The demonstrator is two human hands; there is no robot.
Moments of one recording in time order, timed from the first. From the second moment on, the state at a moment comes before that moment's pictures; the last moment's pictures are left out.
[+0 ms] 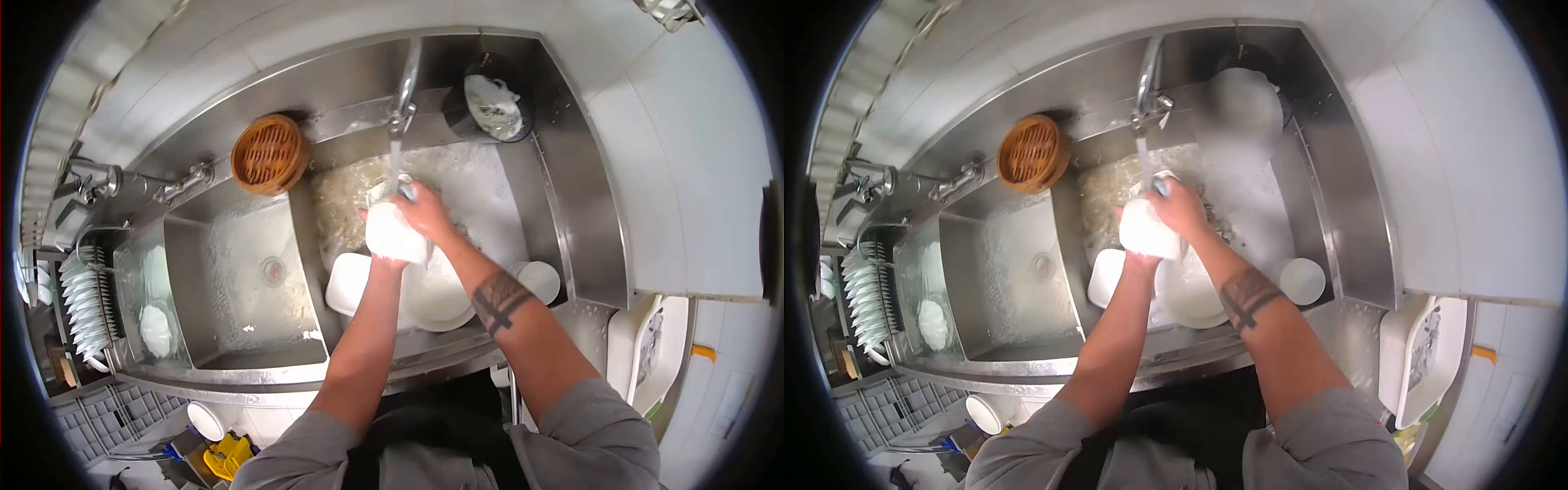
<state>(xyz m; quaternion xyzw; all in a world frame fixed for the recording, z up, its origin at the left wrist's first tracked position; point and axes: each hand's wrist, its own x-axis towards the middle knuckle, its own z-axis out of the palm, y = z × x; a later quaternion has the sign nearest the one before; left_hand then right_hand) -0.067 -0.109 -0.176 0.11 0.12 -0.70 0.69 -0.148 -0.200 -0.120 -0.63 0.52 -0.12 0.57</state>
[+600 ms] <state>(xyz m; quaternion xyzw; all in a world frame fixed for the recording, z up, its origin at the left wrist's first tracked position) 0.039 -0.015 -0.135 0.57 -0.06 -0.58 0.59 -0.126 -0.073 -0.171 -0.90 0.31 -0.18 0.24</state>
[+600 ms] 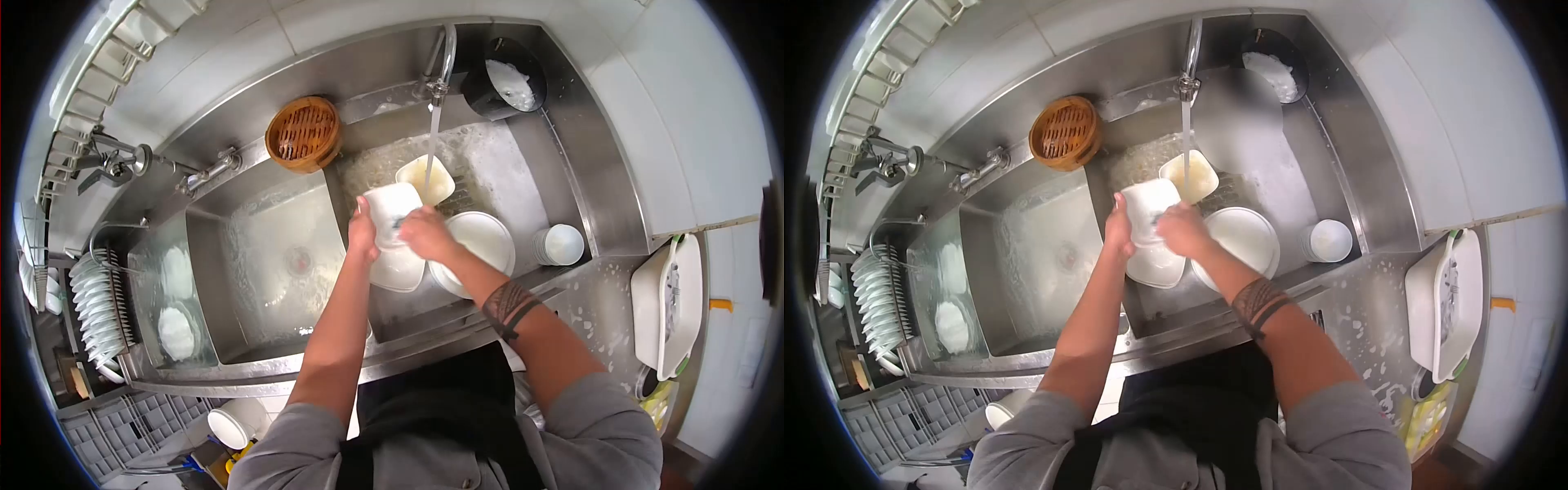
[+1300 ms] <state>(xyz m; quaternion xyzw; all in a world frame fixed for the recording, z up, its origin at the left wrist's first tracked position) 0.054 0.008 -0.204 0.83 -0.50 -0.26 0.03 -0.241 -0.139 -0.119 -0.42 0.36 -0.34 0.77</state>
